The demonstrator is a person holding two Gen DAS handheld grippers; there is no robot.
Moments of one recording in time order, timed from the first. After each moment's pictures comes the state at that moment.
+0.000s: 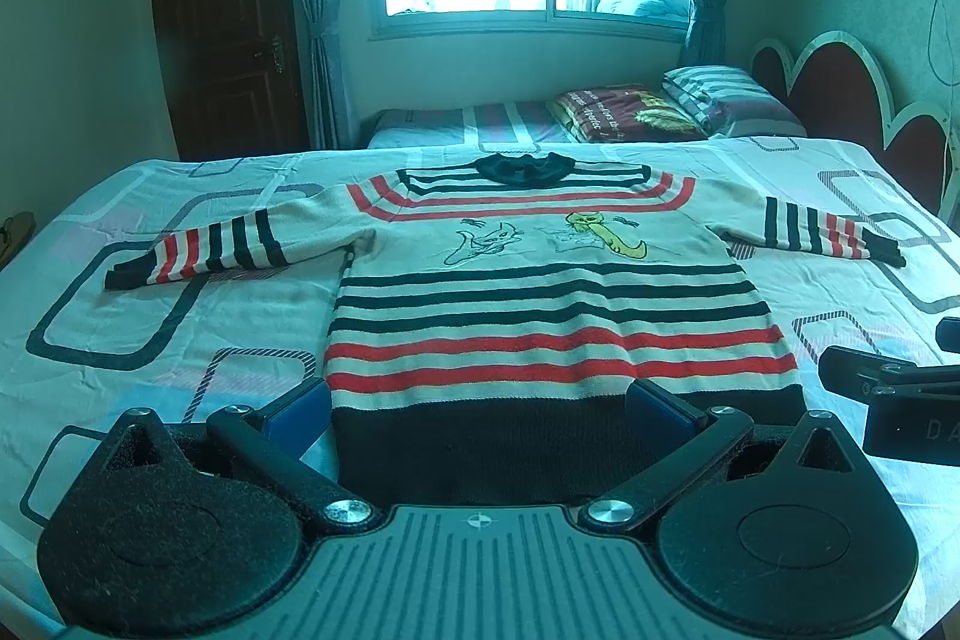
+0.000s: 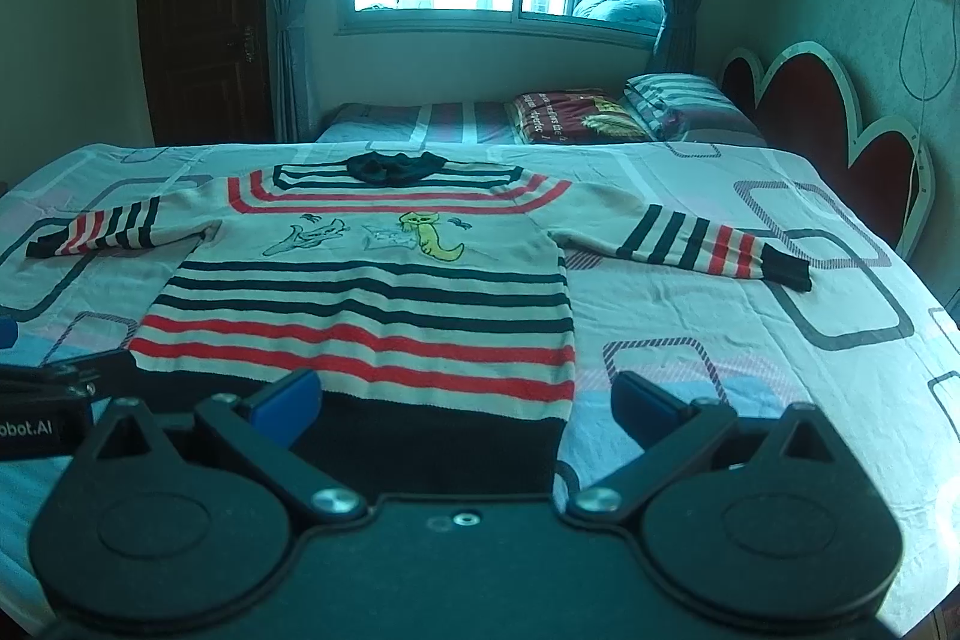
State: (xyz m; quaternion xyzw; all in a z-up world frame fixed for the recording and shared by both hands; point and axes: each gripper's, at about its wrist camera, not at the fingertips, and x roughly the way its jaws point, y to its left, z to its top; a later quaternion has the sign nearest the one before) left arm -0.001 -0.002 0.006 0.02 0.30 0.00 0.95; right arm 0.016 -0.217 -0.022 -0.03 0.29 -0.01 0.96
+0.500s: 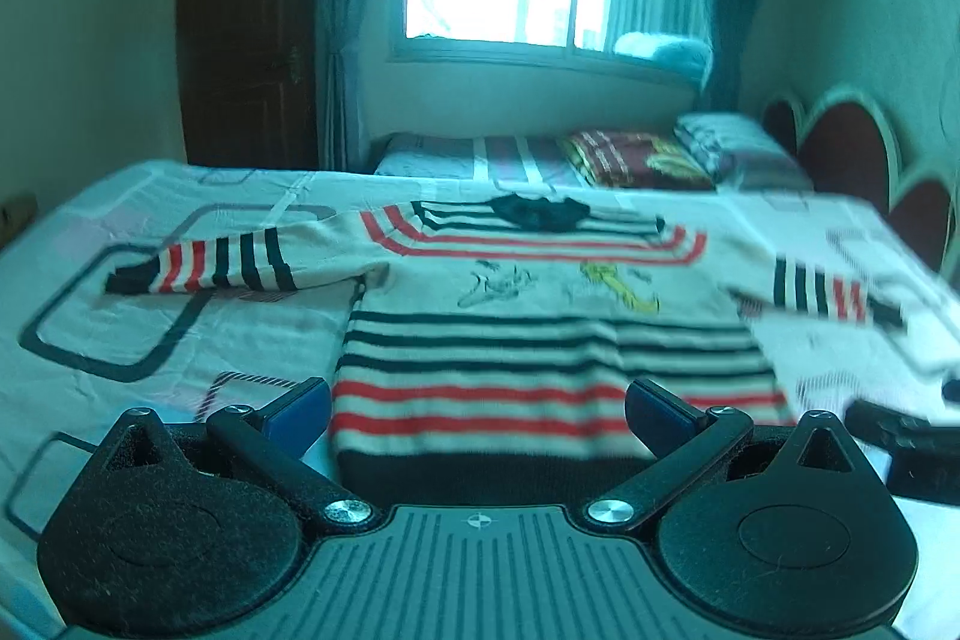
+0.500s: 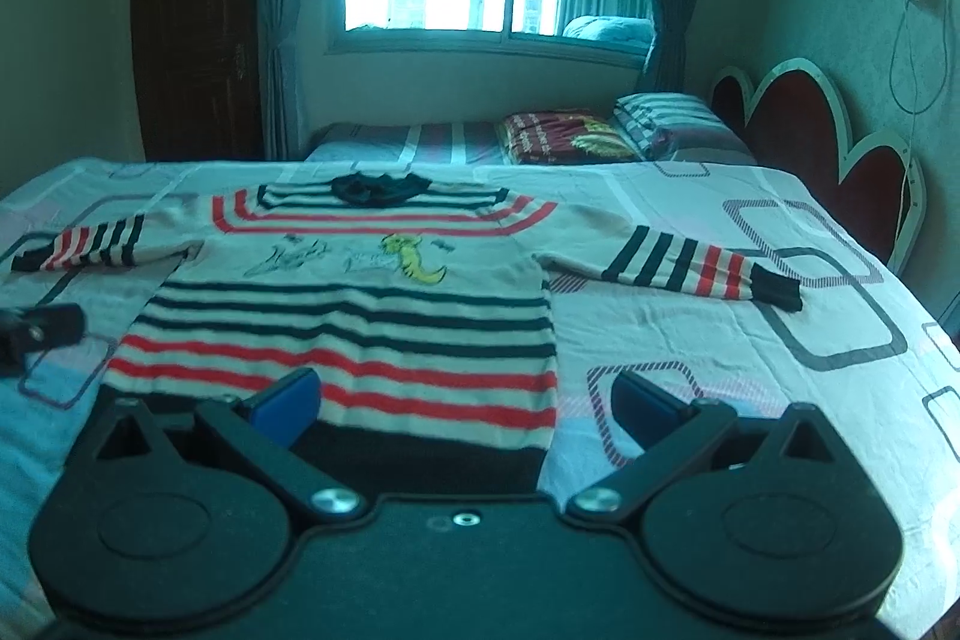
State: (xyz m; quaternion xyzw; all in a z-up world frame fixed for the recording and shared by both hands) left arm 0.020 0.025 0.016 -0.03 0.27 0.01 0.96; right arm 0.030 -0.235 -0.024 -0.03 0.26 -0.03 0.96
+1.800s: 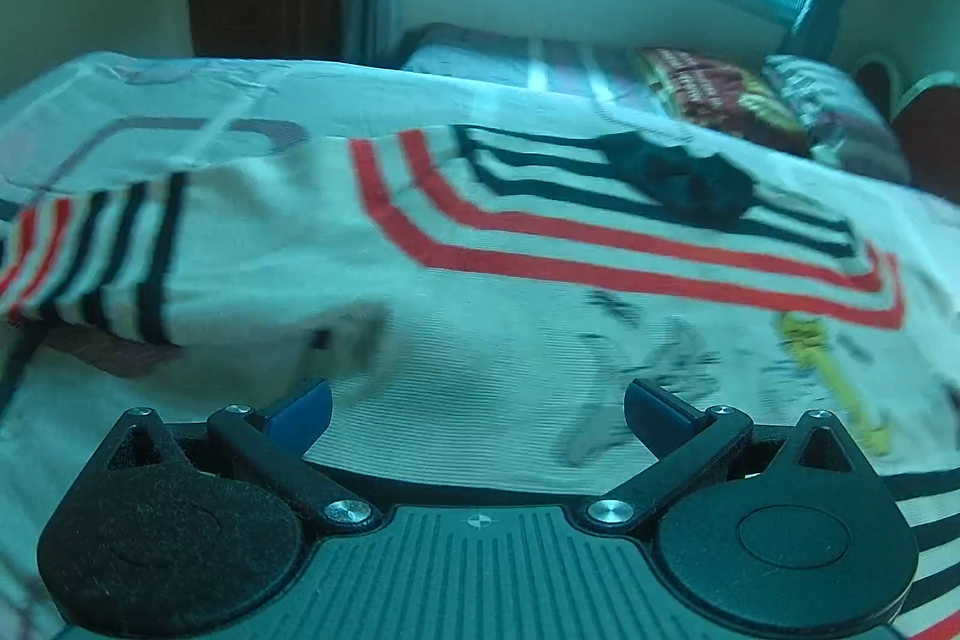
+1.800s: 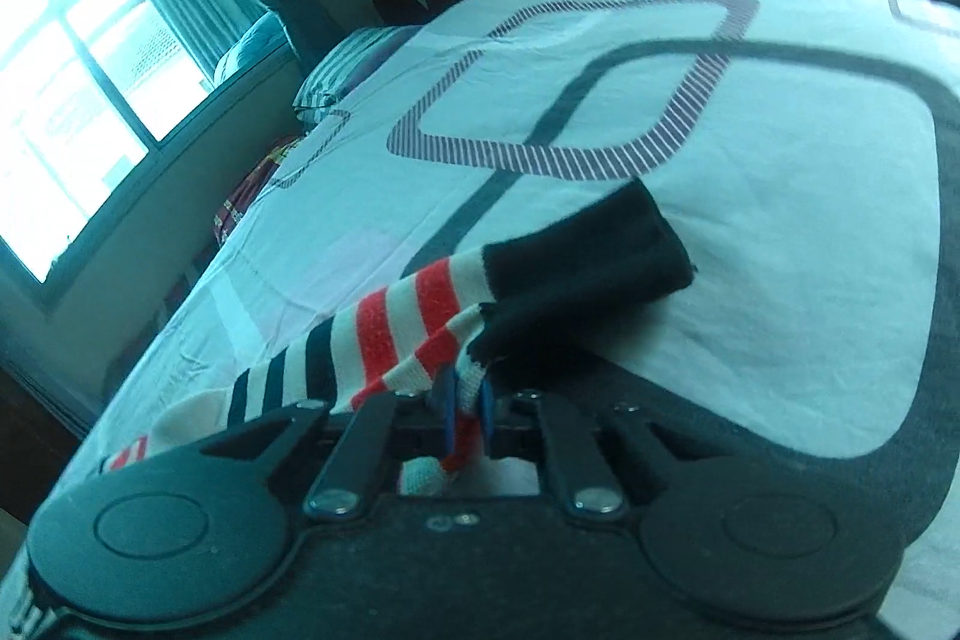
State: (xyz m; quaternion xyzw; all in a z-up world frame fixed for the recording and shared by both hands) left arm 0.327 0.069 -0.098 -0.06 0.38 0.05 0.92; right arm 0.308 -0.549 -0.138 0.31 0.22 -0.24 0.89
